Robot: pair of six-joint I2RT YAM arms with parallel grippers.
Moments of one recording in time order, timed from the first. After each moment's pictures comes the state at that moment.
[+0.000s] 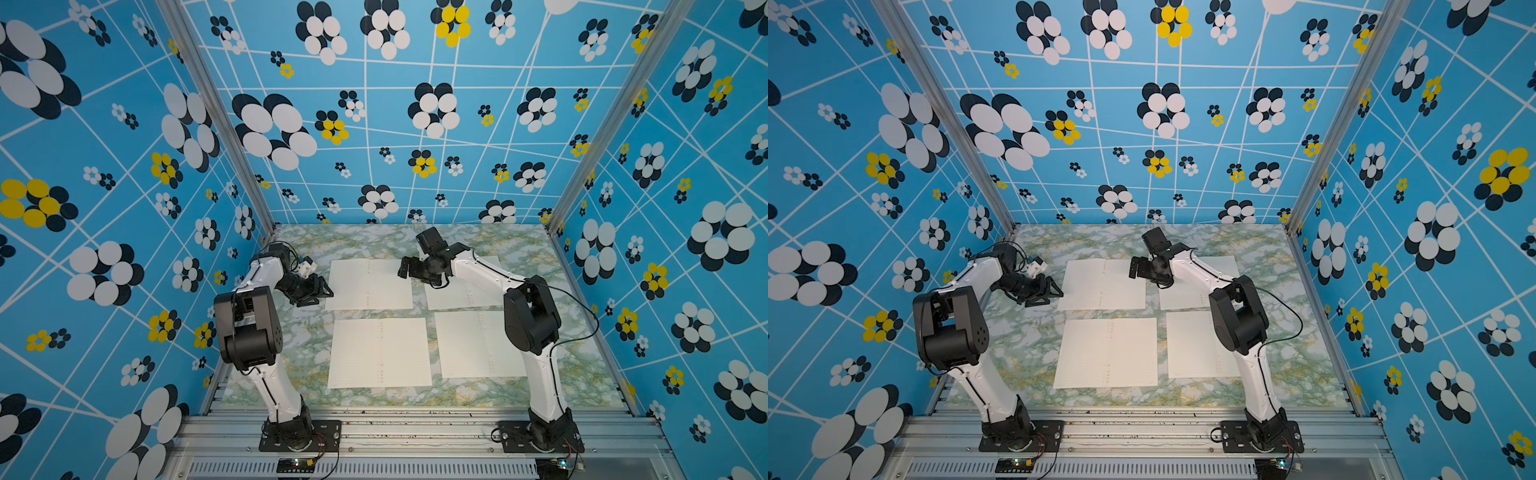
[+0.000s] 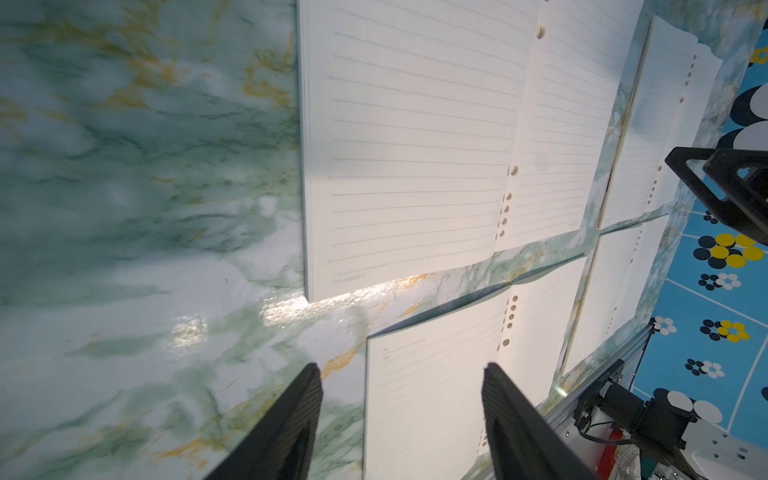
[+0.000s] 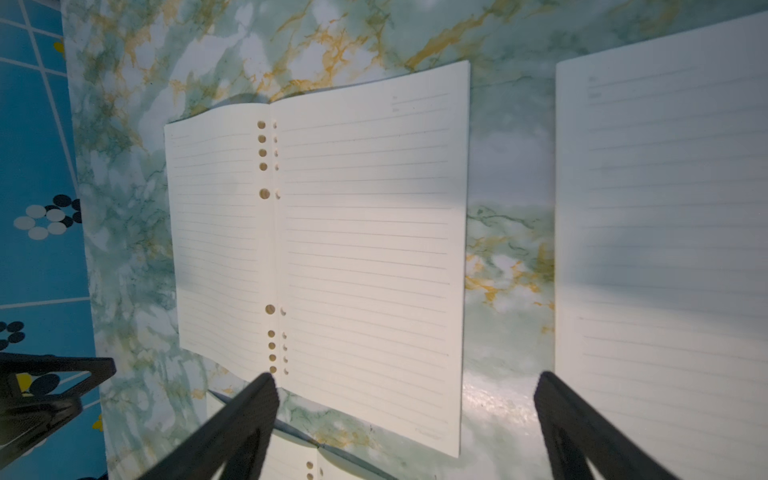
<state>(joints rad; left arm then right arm) 0.23 1.89 1.37 -0.99 0.60 0.07 0.56 2.19 1.81 -0.63 -0.17 0.63</state>
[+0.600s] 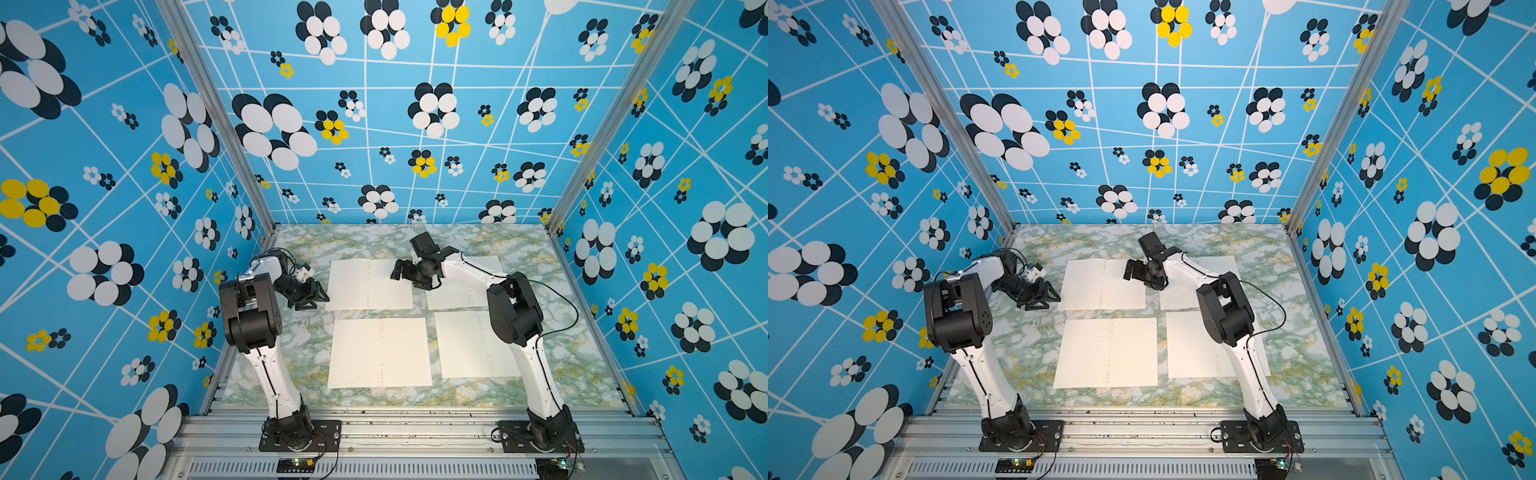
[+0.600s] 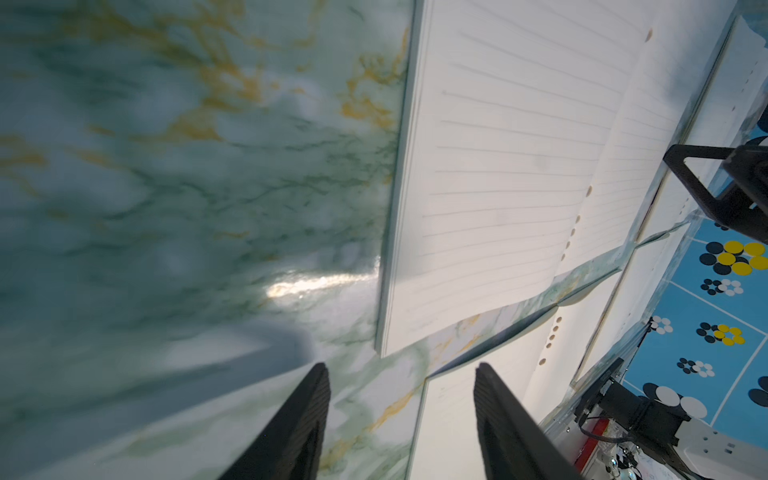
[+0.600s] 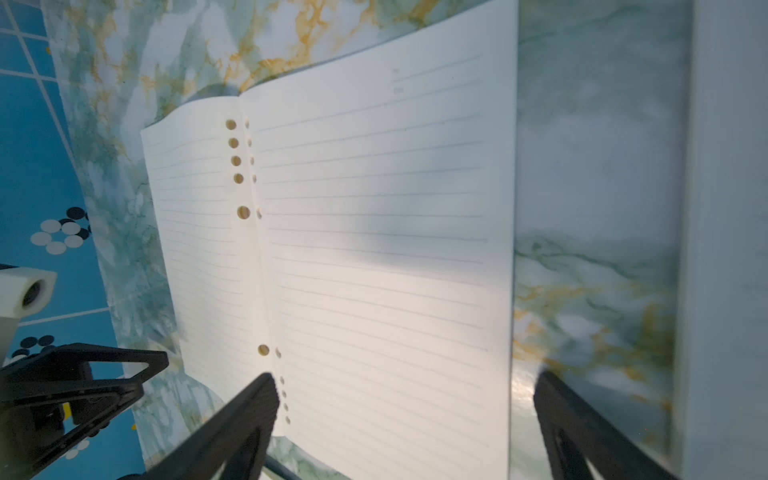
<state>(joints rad) 0.27 2.07 1.45 -1.01 0.60 0.12 0.56 2.34 1.89 -0.57 -0.25 0.70</state>
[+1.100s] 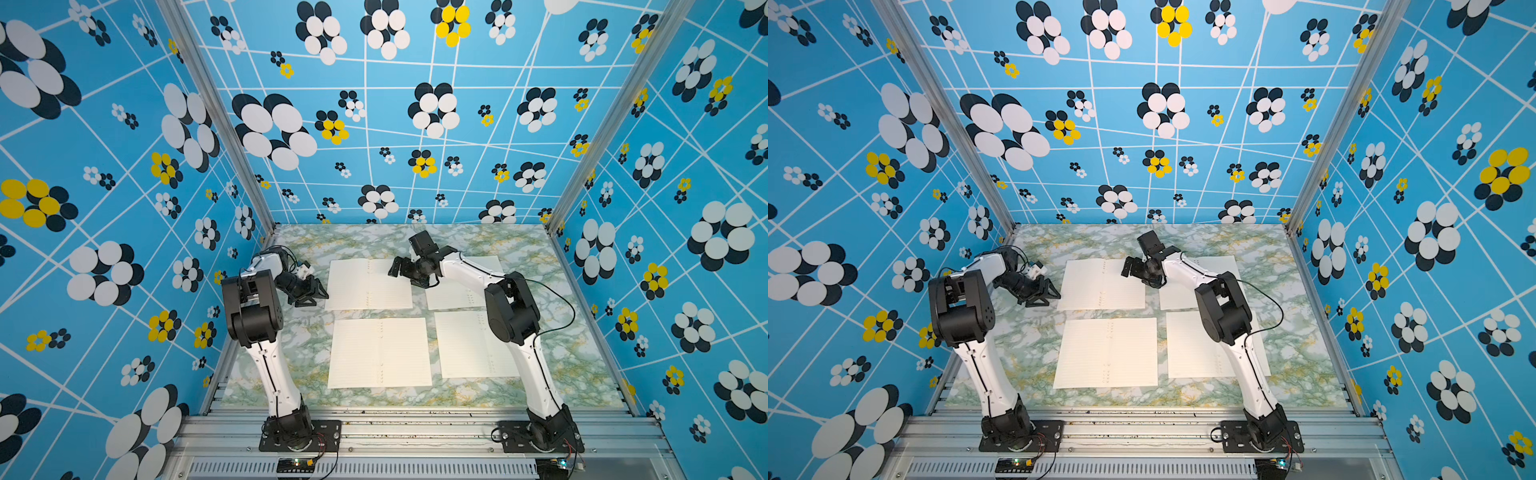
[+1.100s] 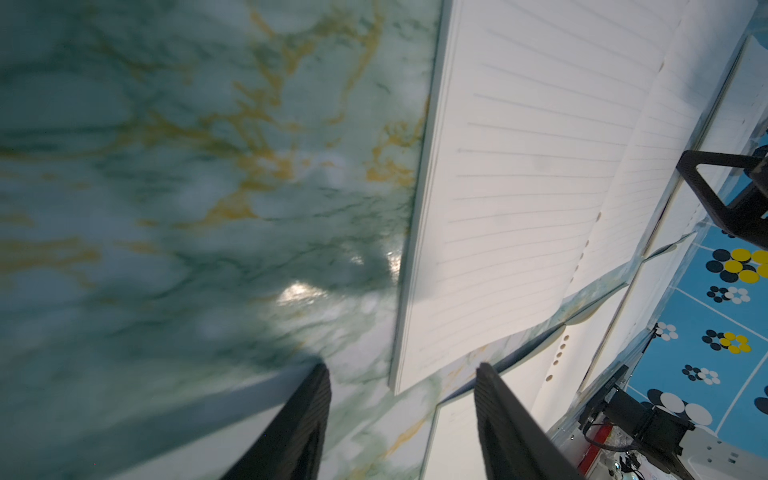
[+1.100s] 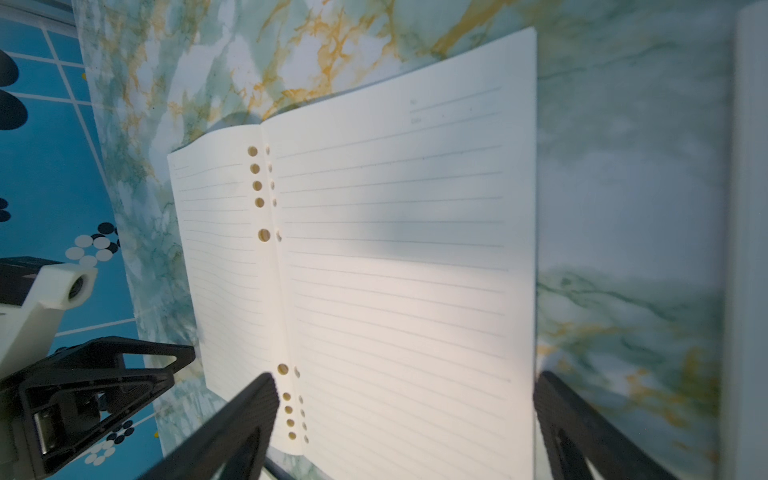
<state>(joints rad) 0.26 2.13 1.52 -1.02 0.59 0.12 0.56 2.36 1.92 -0.55 -0.26 0.73</state>
